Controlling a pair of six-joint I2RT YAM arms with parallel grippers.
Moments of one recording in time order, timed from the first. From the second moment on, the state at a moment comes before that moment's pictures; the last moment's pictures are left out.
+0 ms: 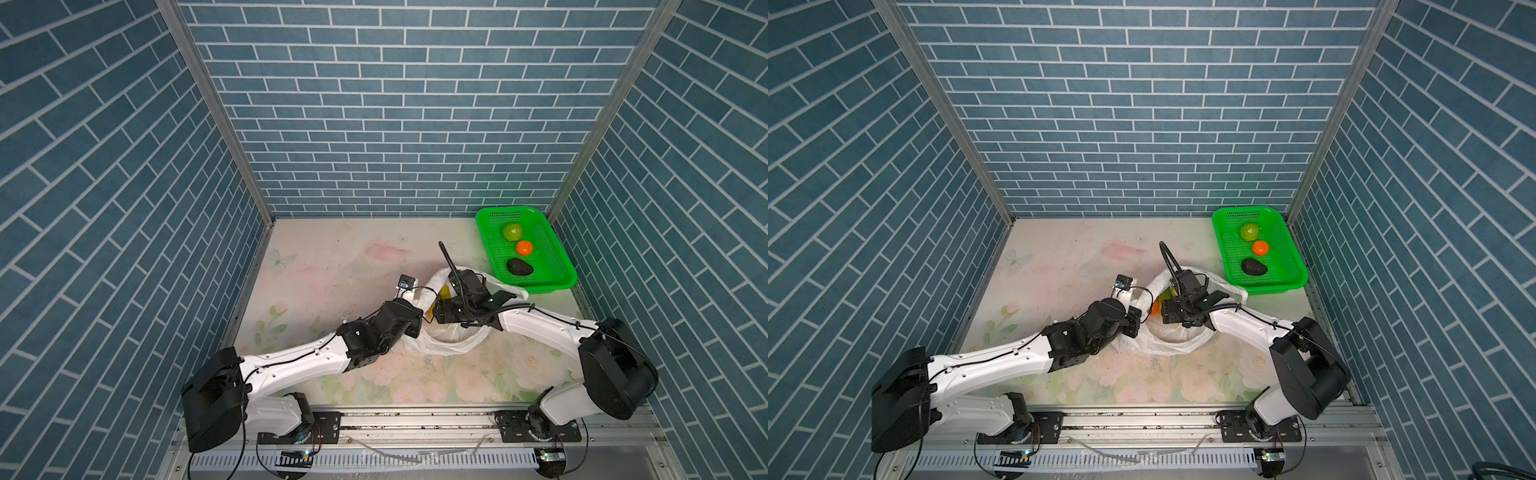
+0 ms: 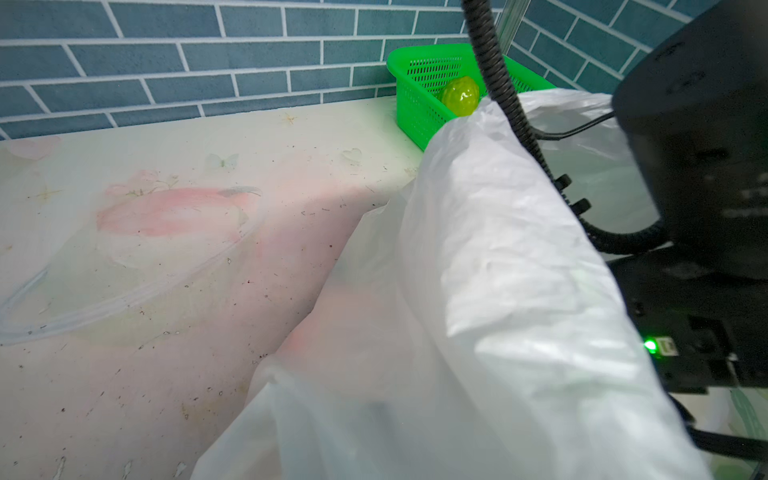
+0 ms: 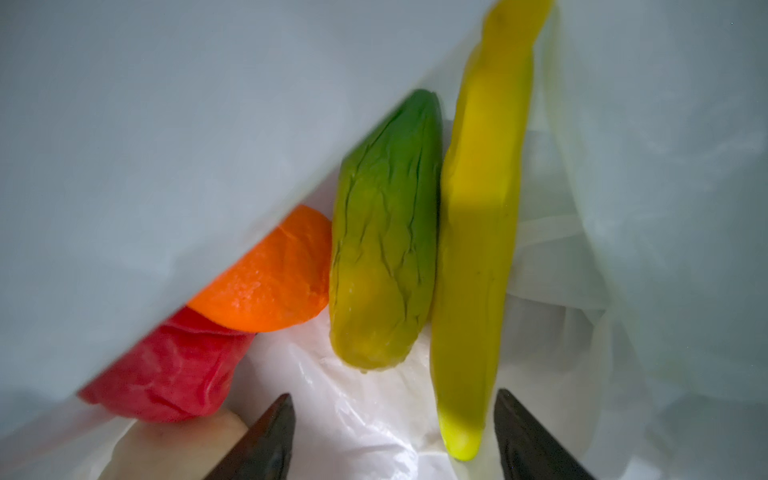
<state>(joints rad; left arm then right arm) -1.04 1.29 0.78 -0.02 -0.39 -0.44 0.71 1.51 0.87 -0.34 -0.03 0.52</state>
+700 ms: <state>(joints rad) -1.04 1.28 0.78 -0.01 -0.38 -0.44 0.69 1.50 0.83 -0.31 0.07 0.59</state>
